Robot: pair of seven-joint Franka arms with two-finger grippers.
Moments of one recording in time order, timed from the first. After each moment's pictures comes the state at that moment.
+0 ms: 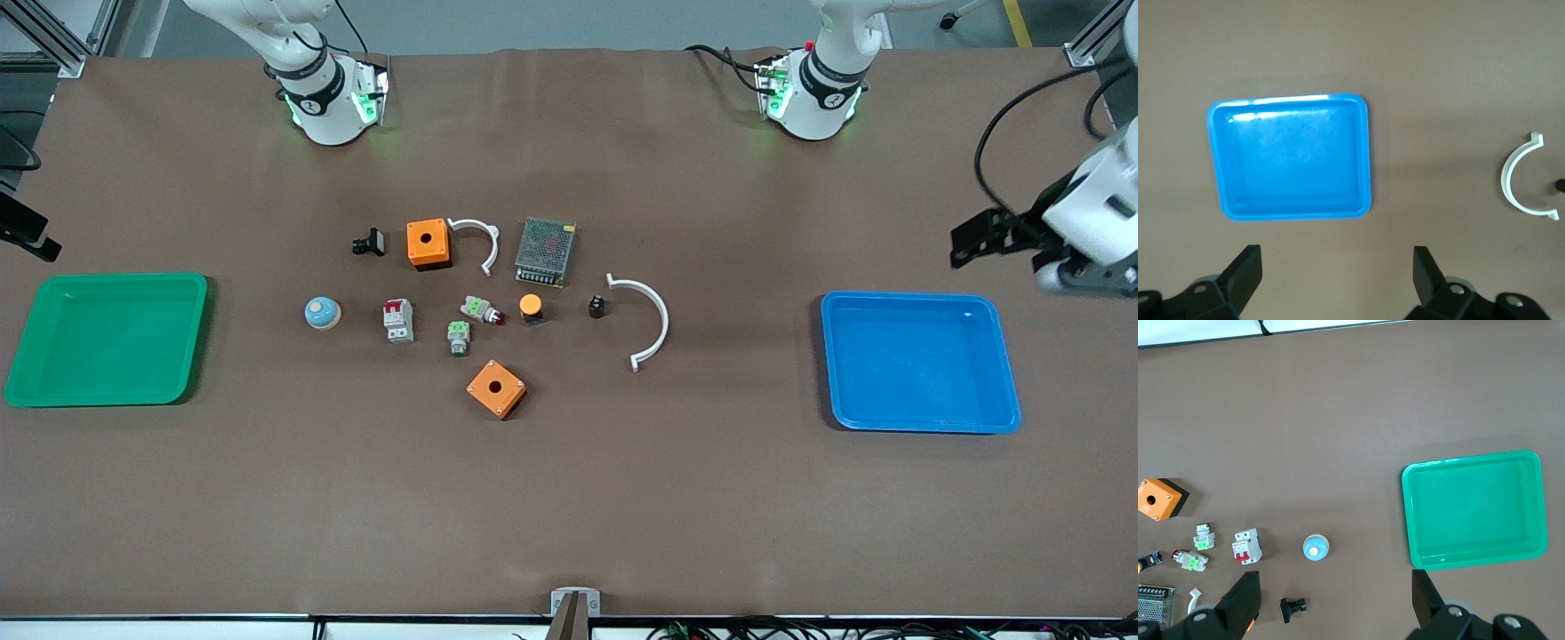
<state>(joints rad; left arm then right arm) 0.04 0.14 -0.14 -1.51 0.03 1.61 0.00 -0.09 0.05 -0.03 -1.42 0.01 1.56 -0.02</state>
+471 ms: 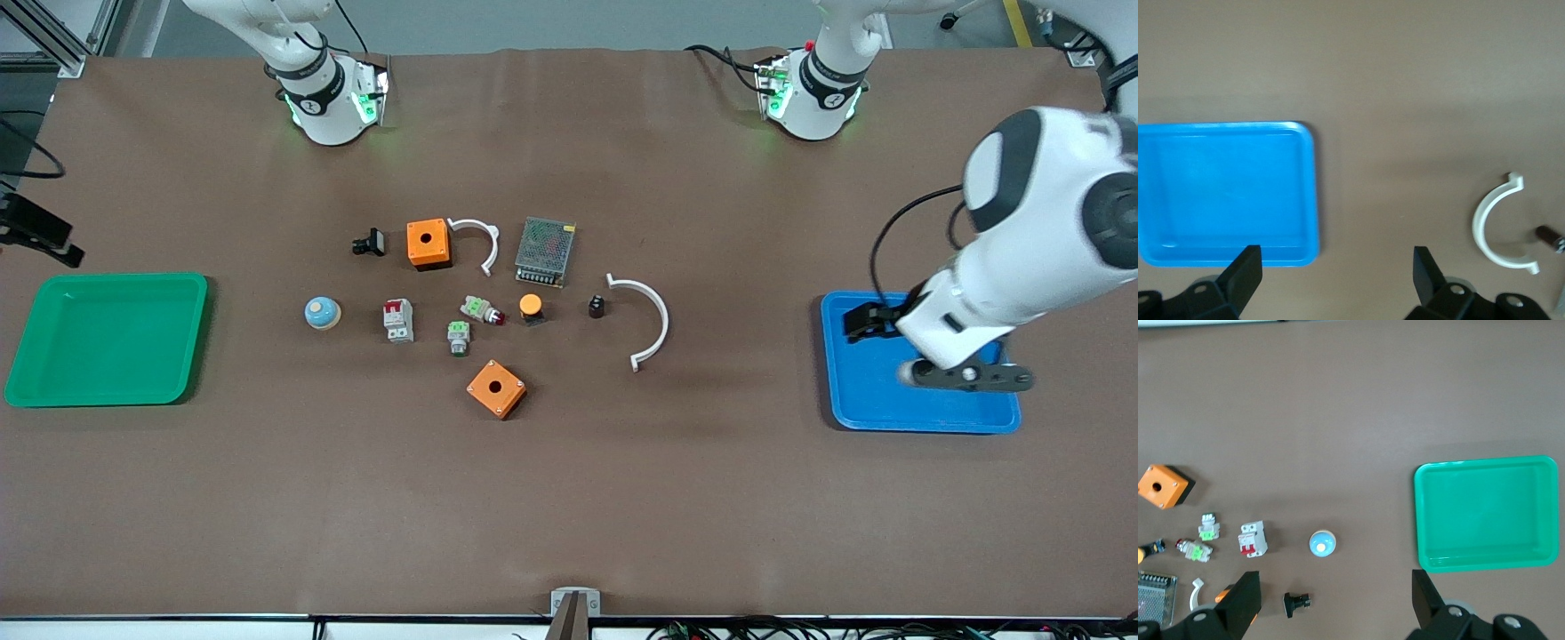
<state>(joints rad) -0.10 0.33 -0.16 -1.50 0.03 1.78 -0.23 -0.03 0.08 -0.02 -1.43 0.01 1.55 -0.03</state>
